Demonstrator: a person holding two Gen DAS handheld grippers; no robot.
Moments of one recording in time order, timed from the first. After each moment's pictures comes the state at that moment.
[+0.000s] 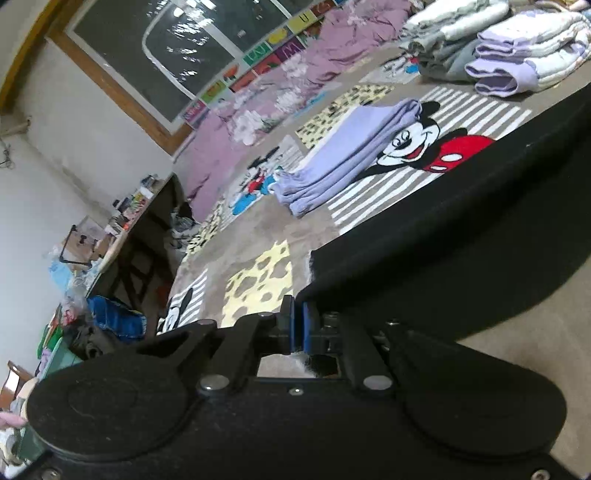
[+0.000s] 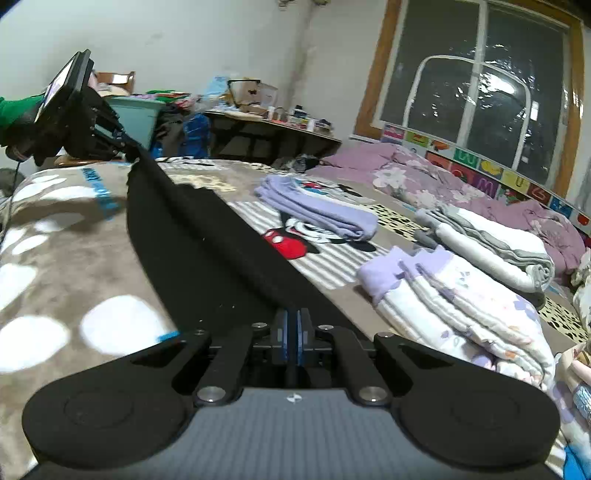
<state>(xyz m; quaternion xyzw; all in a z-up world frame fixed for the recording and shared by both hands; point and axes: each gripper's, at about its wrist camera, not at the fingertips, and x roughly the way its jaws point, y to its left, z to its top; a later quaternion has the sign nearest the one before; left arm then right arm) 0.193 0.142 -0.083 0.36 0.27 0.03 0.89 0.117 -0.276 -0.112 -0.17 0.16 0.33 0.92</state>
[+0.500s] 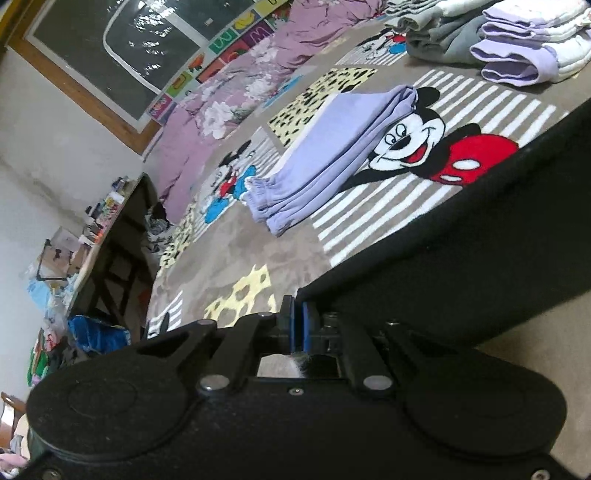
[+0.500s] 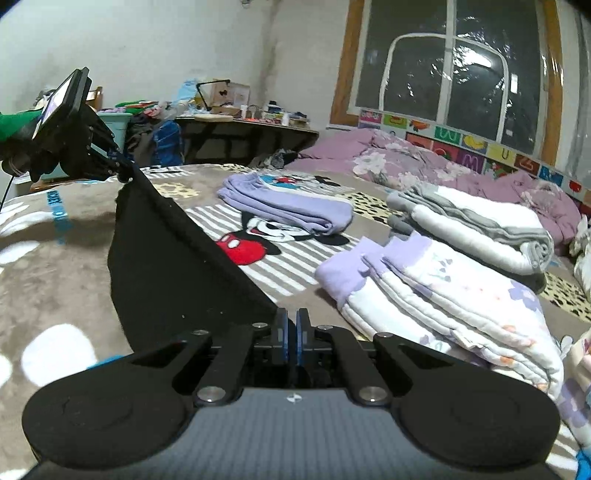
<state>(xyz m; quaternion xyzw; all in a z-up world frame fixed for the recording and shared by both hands) 0.268 0.129 -0.083 0.37 0.31 0.00 0.87 0.180 -0.290 -0.118 -0.12 0.18 0.31 0.93</state>
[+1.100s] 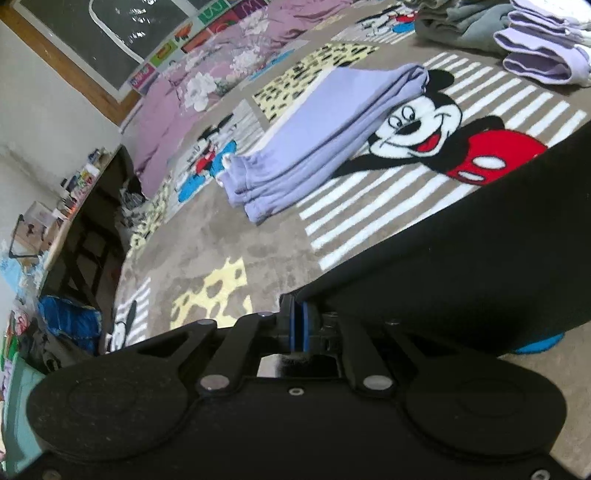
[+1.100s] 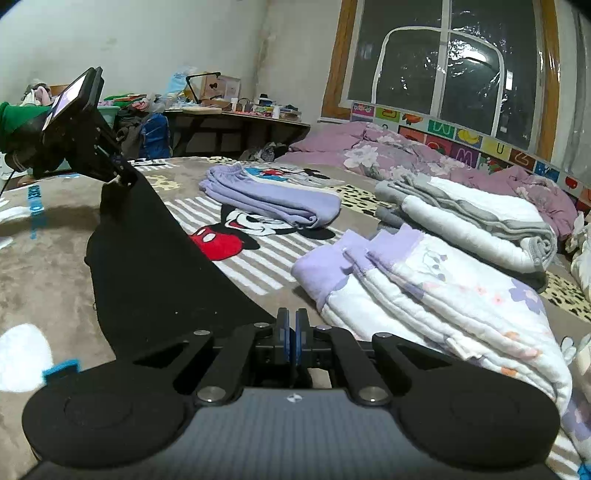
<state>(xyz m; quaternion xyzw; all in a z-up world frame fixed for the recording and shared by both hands) 0.316 0.136 -0.099 0.34 0.37 -0.01 0.87 0.206 -0.287 -0.127 -0.13 0.19 0.30 0.93</state>
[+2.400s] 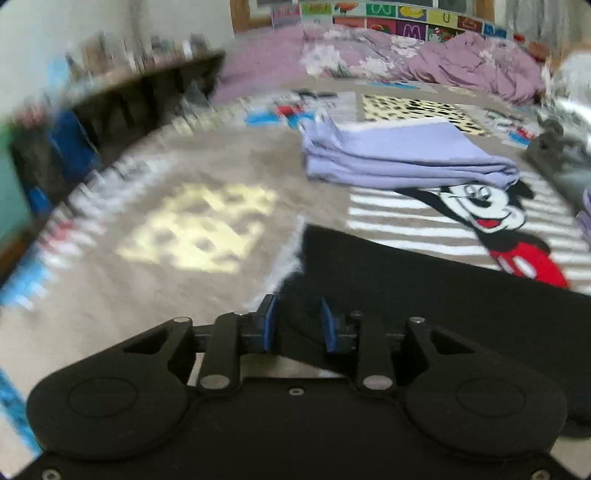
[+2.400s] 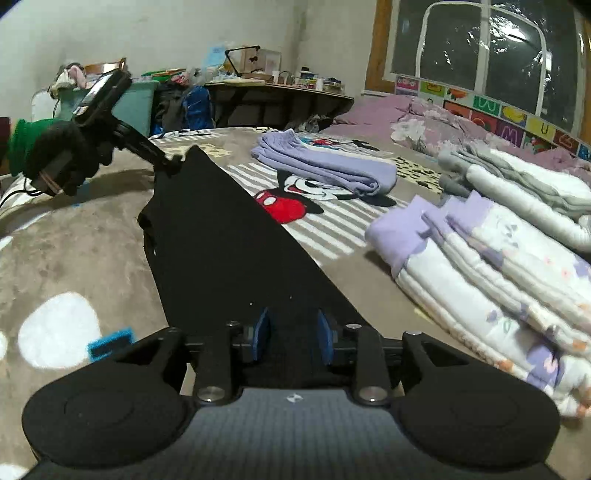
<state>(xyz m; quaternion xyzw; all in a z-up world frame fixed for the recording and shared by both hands) 0.280 0.163 -0.104 0.05 0.33 0.12 0.93 0.194 -0.261 -0.140 -0.14 0.23 0.36 0.89</state>
